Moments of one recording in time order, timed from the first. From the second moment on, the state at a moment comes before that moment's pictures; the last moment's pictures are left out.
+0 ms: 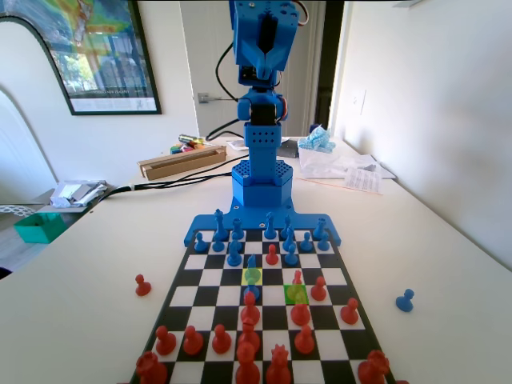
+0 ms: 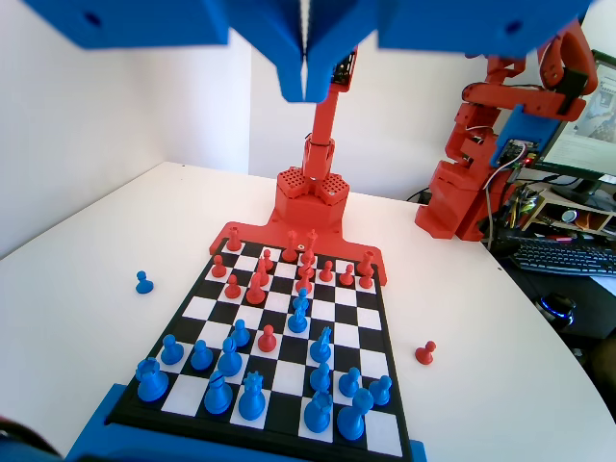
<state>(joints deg) 1.2 174.9 124.5 91.1 -101.2</state>
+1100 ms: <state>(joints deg) 1.3 174.9 124.5 91.1 -101.2</state>
